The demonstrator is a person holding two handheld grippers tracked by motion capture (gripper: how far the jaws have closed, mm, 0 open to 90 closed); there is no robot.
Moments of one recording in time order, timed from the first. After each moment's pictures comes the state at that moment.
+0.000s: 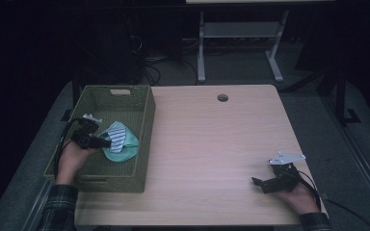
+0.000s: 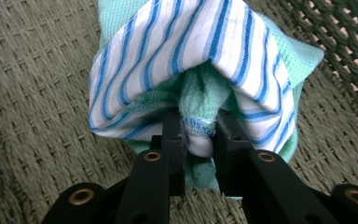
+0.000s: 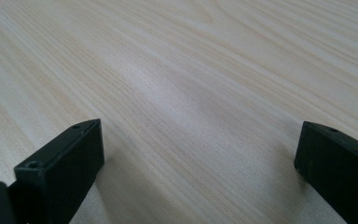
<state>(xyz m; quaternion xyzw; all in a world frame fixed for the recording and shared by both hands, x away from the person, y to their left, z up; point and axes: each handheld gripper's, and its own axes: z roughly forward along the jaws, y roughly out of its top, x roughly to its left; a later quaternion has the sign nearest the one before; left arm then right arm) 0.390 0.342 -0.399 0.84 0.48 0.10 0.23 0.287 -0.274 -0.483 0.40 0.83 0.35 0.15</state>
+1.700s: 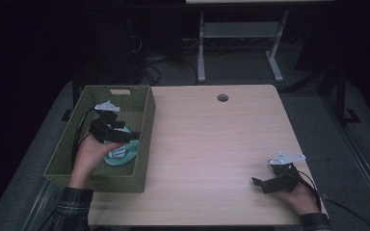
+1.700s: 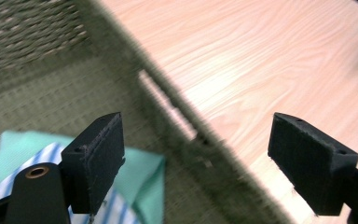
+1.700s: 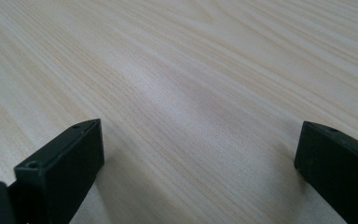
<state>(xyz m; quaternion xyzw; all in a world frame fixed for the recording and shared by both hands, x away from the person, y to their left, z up) 0.364 0.254 -0.332 0.83 0.41 0.11 0.37 0.286 -0.273 -0.483 0.41 0.83 0.35 0.15</state>
